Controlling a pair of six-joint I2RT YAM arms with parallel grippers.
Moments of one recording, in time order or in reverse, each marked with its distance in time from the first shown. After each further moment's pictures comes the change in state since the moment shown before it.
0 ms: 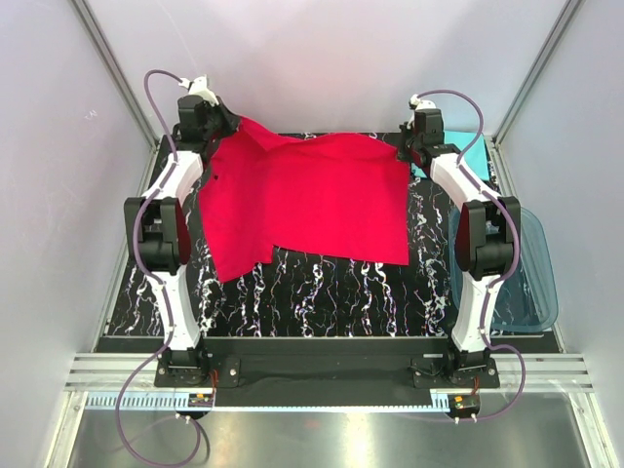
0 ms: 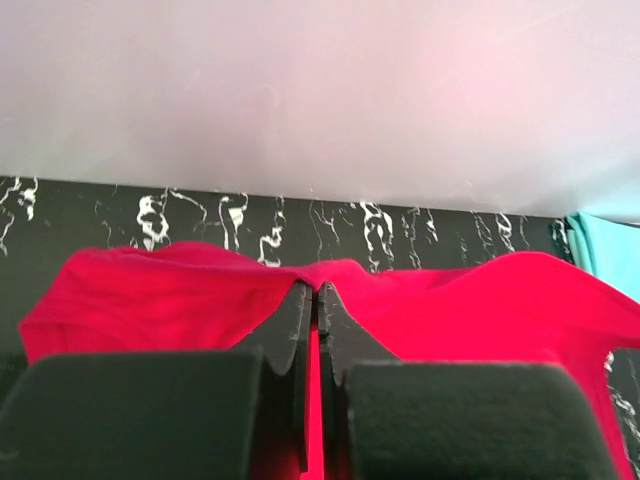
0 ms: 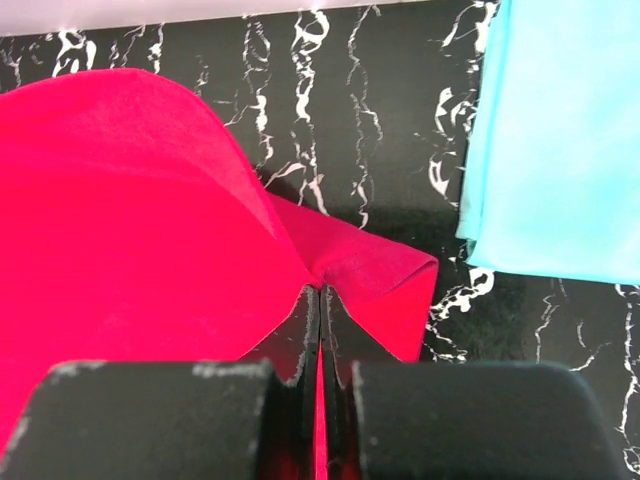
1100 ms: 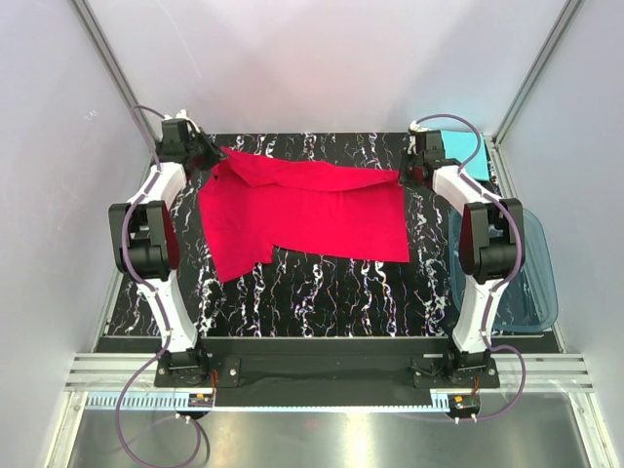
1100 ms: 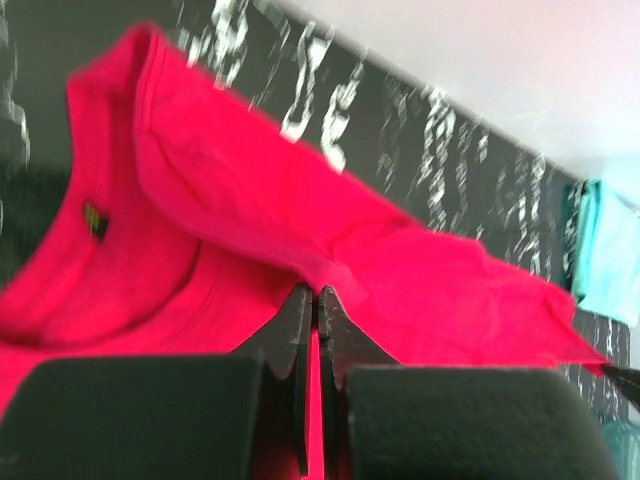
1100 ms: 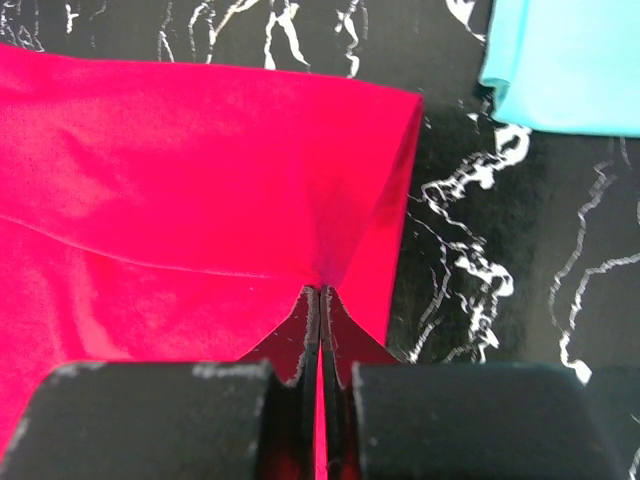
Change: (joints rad) left arm 0.103 -0.093 -0.185 -0.211 0.073 -0.169; right arm -0.018 -0.037 -0.178 -0.064 -0.065 0.009
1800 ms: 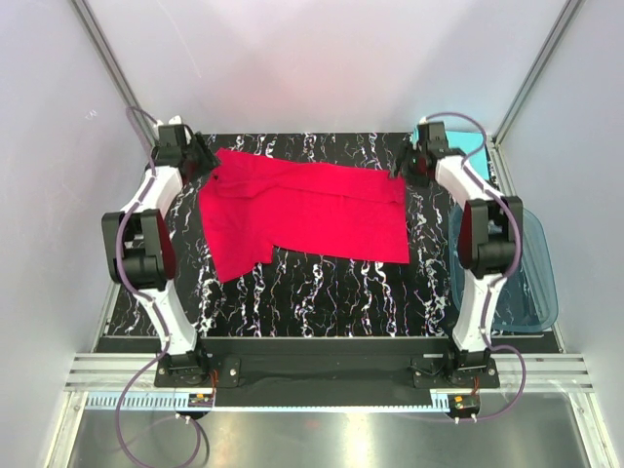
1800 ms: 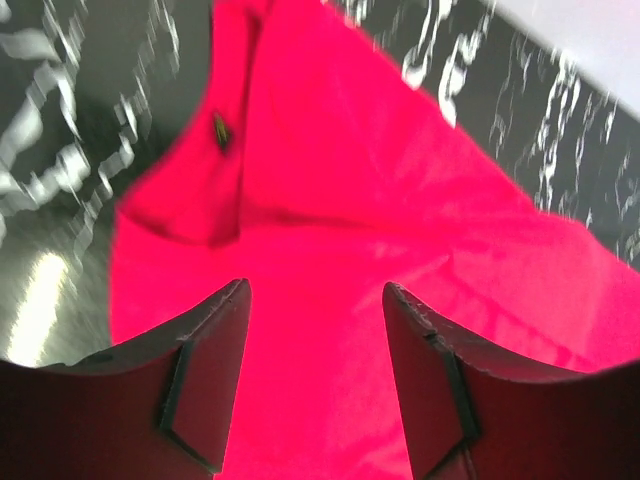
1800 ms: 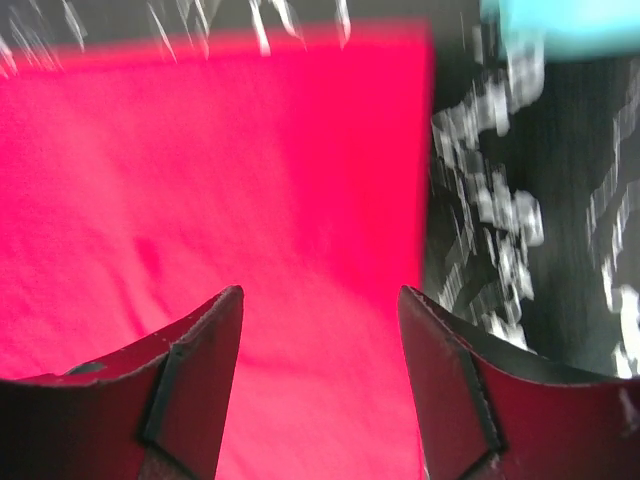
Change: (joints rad) left arm 0.002 -0.115 -0.120 -0.130 -0.190 0.078; right arm -0.023 -0.003 0.055 -0.171 -0.045 0.168
